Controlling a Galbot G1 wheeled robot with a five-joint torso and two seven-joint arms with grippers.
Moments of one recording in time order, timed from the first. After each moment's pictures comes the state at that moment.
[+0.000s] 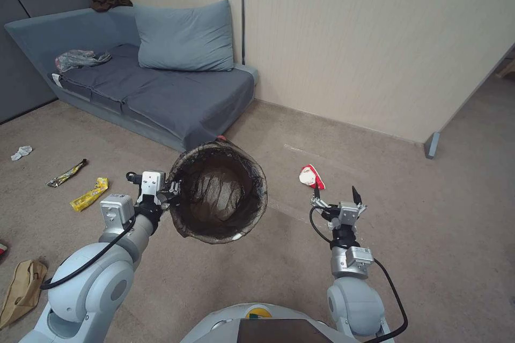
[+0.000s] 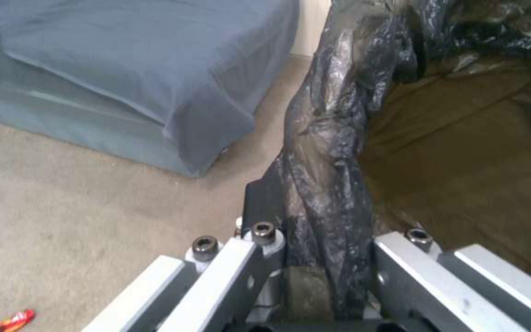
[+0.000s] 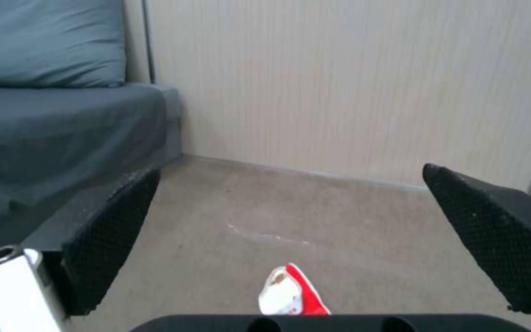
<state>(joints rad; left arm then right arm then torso) 1.54 -1.17 -0.64 -2.50 -0.57 0.74 -0.21 -1.65 1.61 0.51 2.09 -0.07 0.14 0.16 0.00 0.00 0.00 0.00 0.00</state>
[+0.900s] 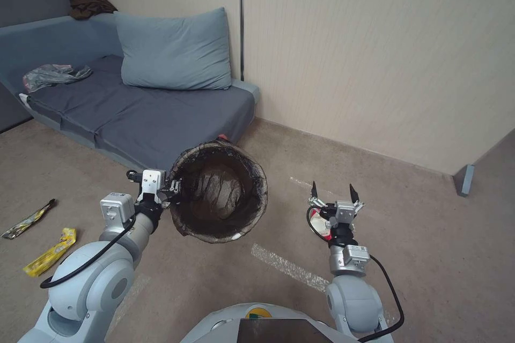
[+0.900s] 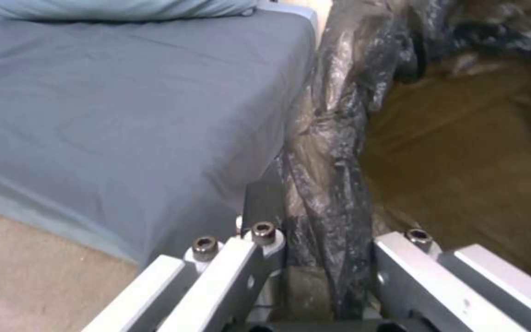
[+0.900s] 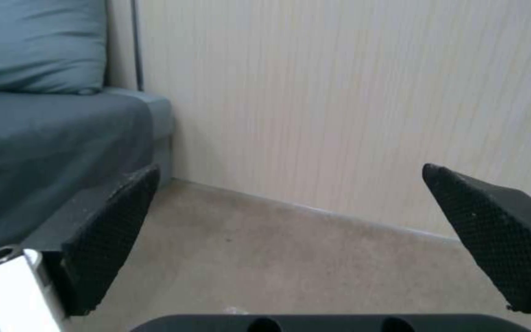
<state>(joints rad) 1.53 -1.17 -0.64 -2.50 -0.56 0.74 -0.20 -1.63 1.61 0.51 2.08 -0.12 0.14 0.15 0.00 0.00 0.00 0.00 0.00</state>
